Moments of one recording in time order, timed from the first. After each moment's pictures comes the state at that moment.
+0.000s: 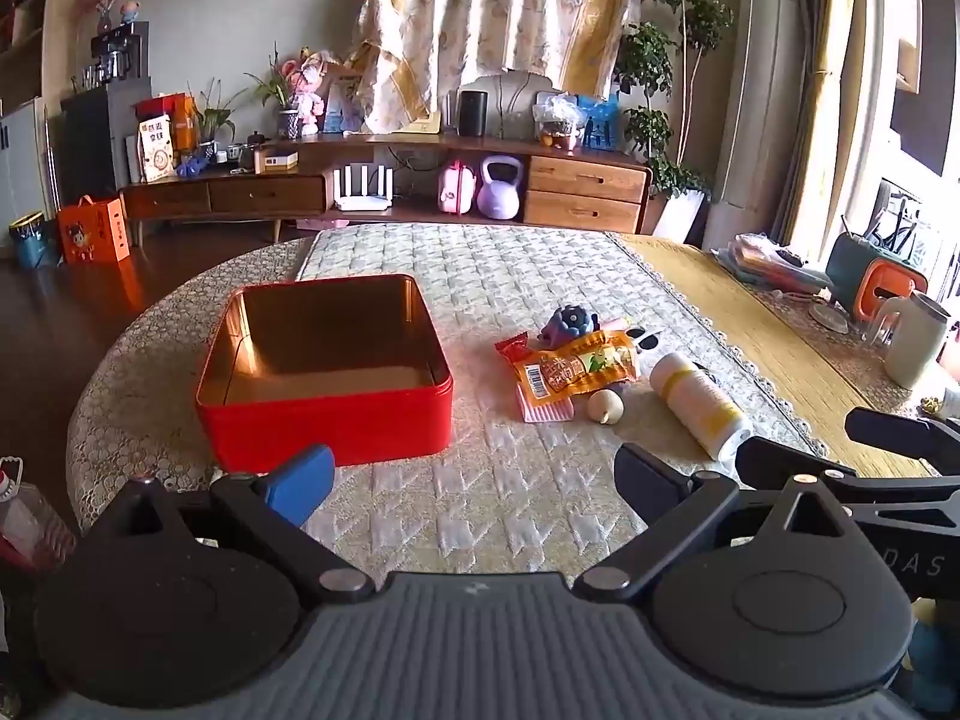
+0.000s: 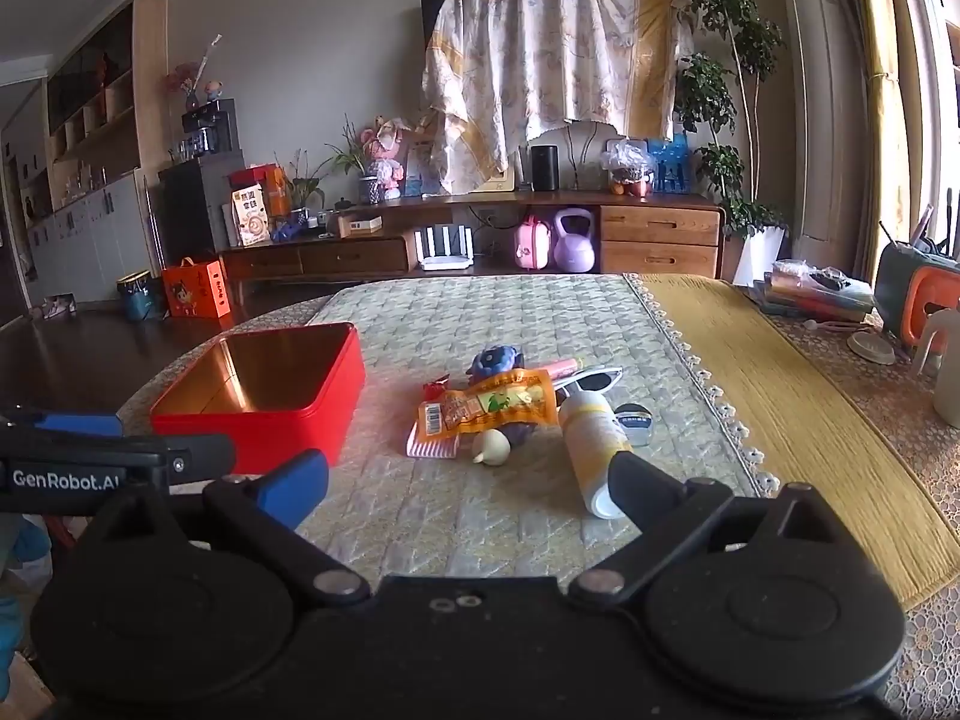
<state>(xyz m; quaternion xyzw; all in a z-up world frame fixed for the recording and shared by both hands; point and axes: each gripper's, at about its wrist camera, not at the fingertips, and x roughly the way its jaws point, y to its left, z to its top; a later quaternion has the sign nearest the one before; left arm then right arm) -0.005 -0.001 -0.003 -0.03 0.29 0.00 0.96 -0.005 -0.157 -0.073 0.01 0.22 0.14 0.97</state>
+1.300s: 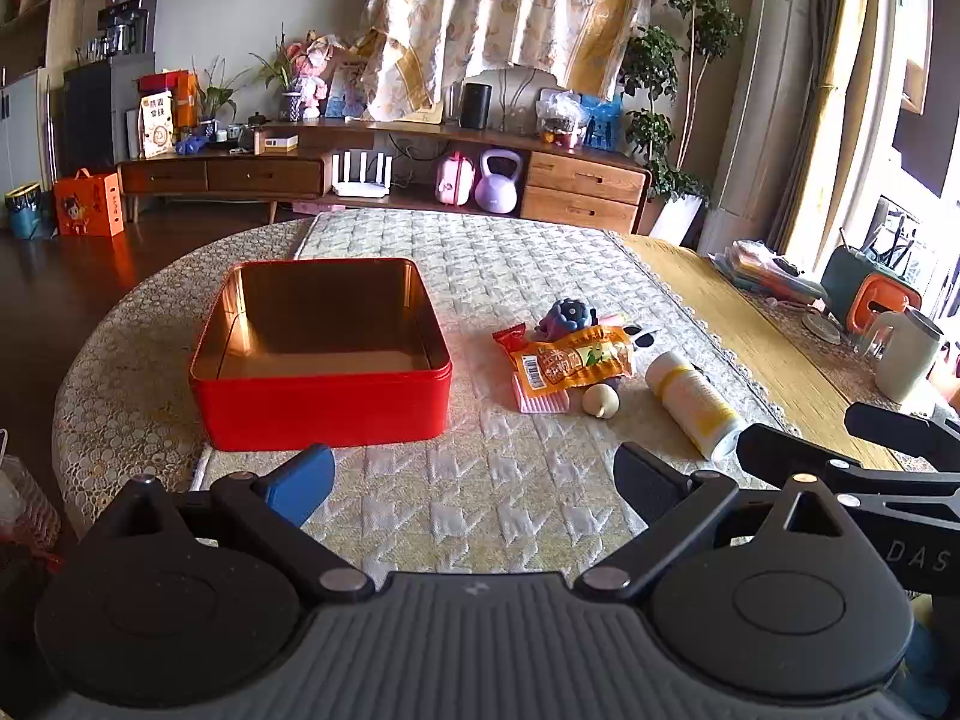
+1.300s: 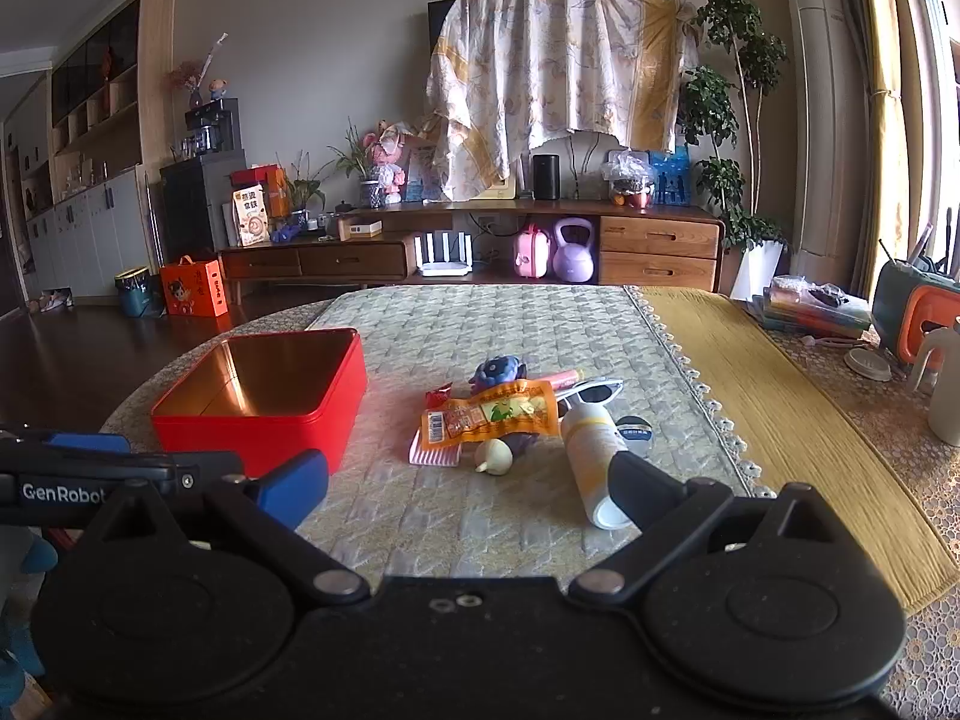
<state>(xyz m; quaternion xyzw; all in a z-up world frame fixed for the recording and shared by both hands) -0.006 0.013 -0.007 -0.06 0.30 0.00 0.95 -0.008 -0.152 -0.069 0.00 0.21 0.14 0.97</state>
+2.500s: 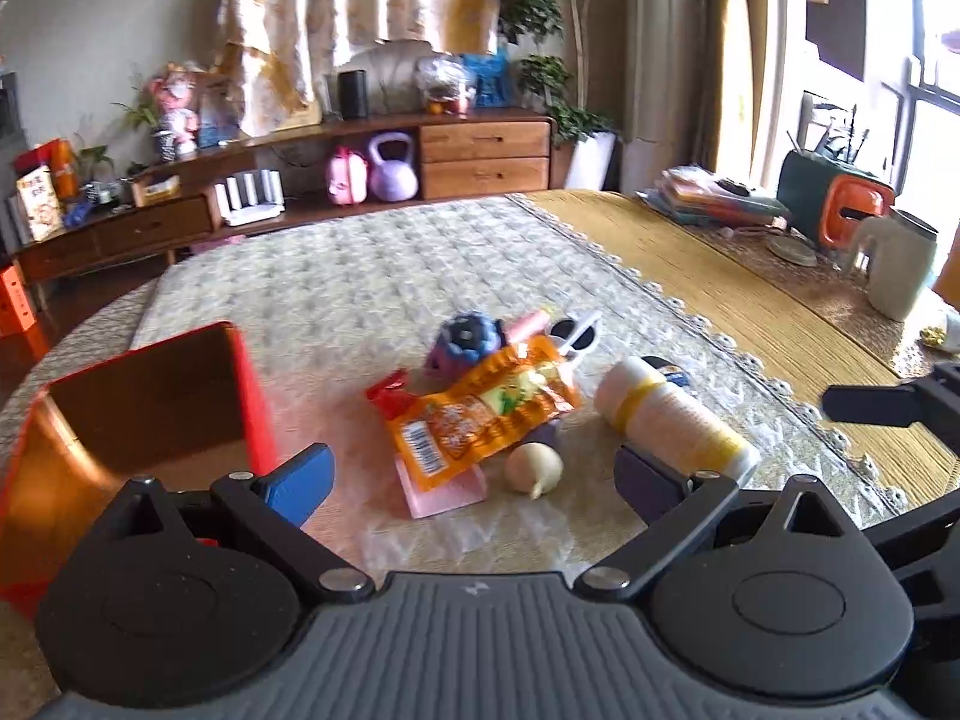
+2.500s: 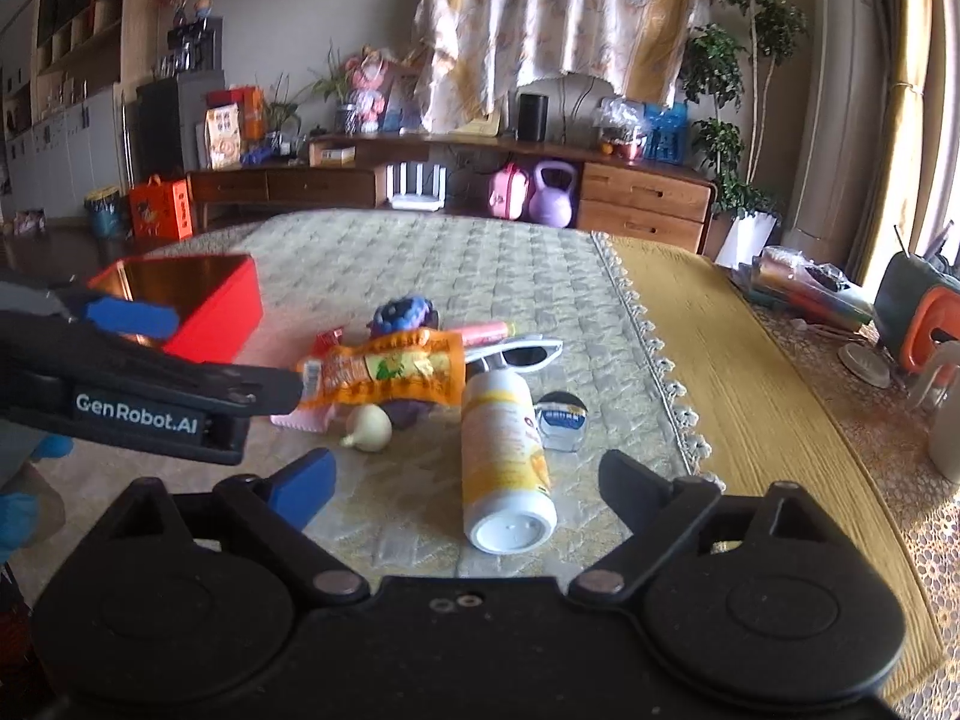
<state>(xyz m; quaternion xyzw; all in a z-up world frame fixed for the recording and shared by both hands) 0.133 -0.058 -0.050 0.04 0.31 -0.10 0.94 0.085 -0.187 -0.113 -0.07 0.27 0.12 0.95</state>
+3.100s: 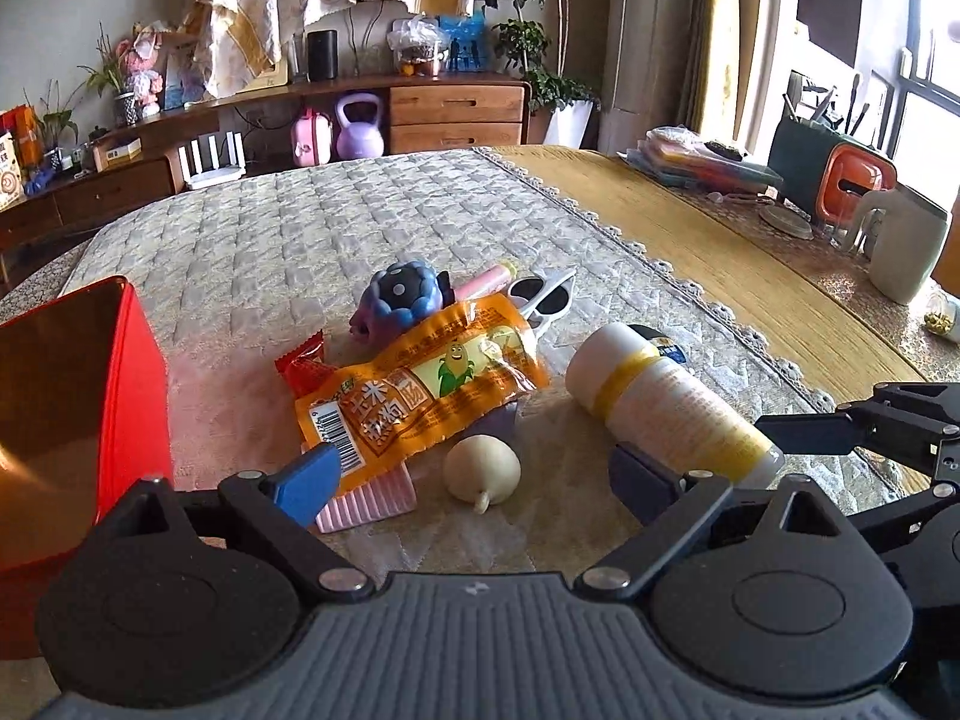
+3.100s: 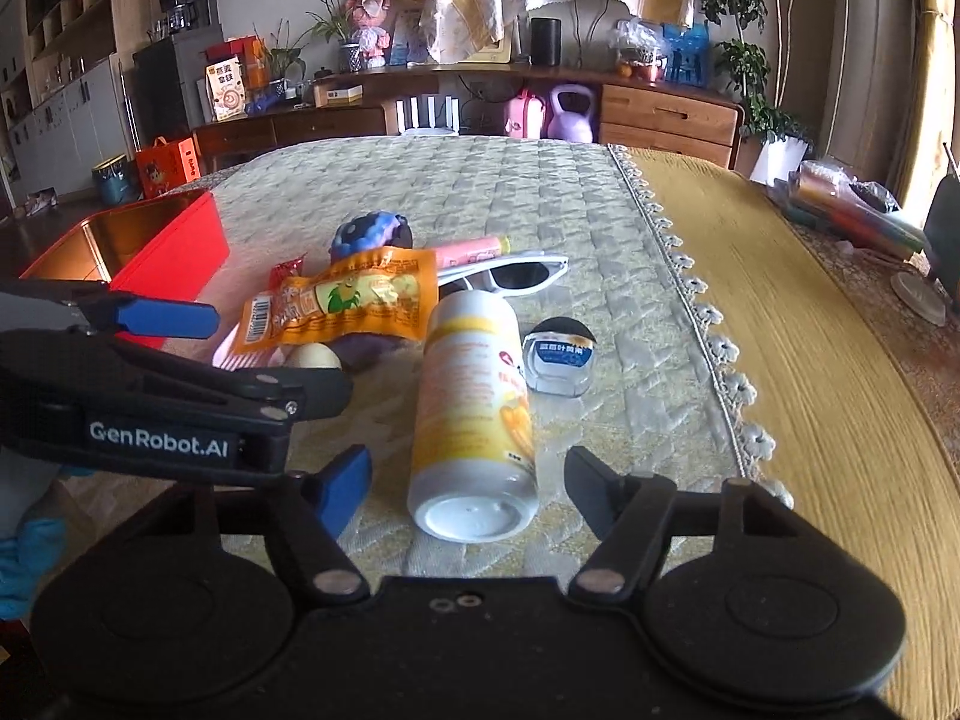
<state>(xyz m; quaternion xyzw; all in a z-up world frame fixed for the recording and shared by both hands) 0.174 -0.082 -0.091 0.03 0.34 -0.12 0.93 0.133 -0.207 -0.148 -0.04 0.34 0.15 0.93</state>
